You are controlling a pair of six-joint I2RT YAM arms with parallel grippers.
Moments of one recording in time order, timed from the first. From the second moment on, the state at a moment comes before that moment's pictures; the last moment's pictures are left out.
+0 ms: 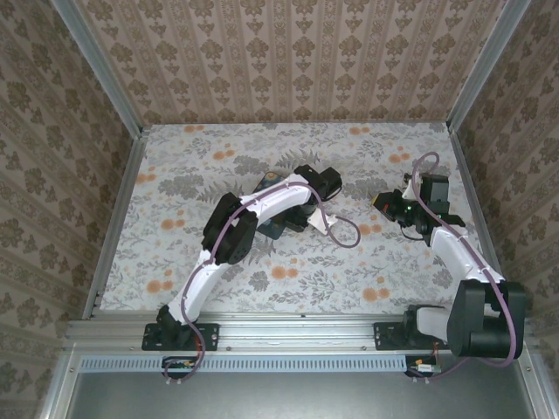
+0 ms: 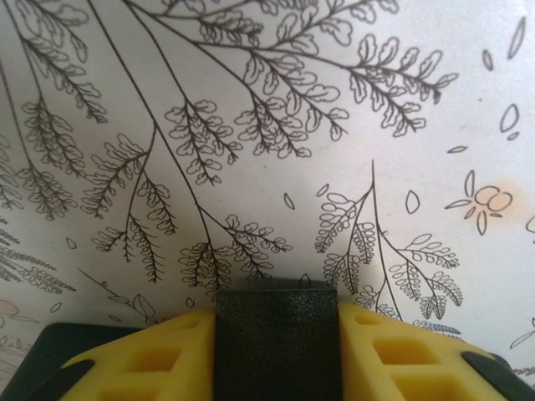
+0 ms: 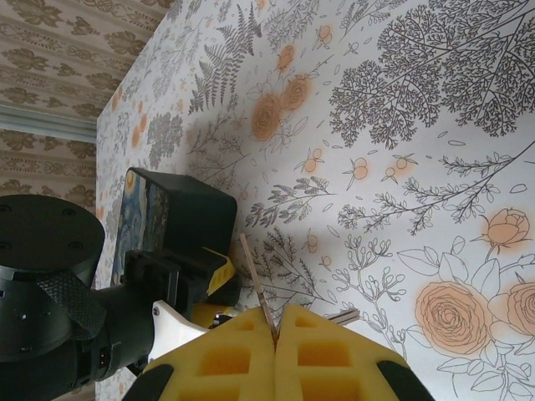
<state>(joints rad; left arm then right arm) -0.90 2.40 2.07 -1.23 -0.21 1.17 -0.12 1.22 0.69 -0.20 -0.61 0.61</state>
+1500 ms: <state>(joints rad) -0.63 1.37 1.31 -0.83 0.63 0.93 0.39 1.32 0.85 -0.17 -1.08 0.51</state>
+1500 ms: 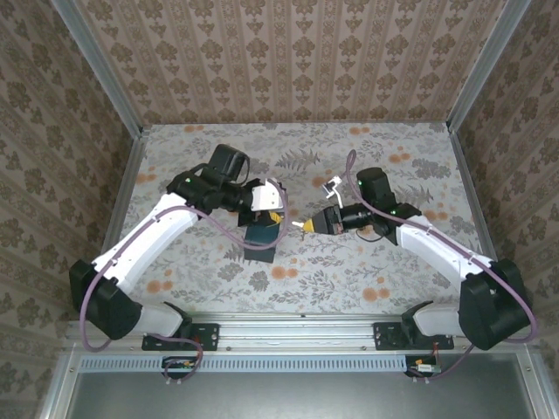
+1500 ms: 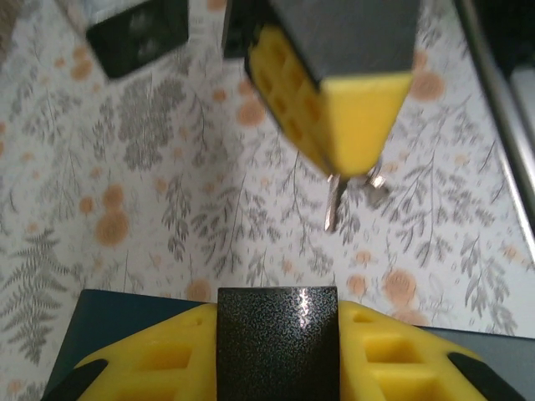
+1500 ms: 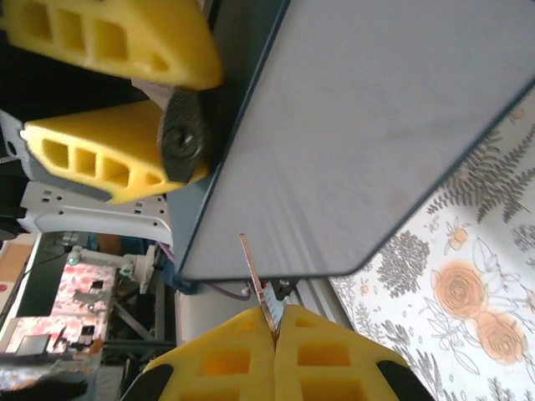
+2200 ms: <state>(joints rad) -0.54 1.57 1.34 -0.75 0.84 0.96 0.32 1.51 1.08 -0.47 -1.21 0.25</state>
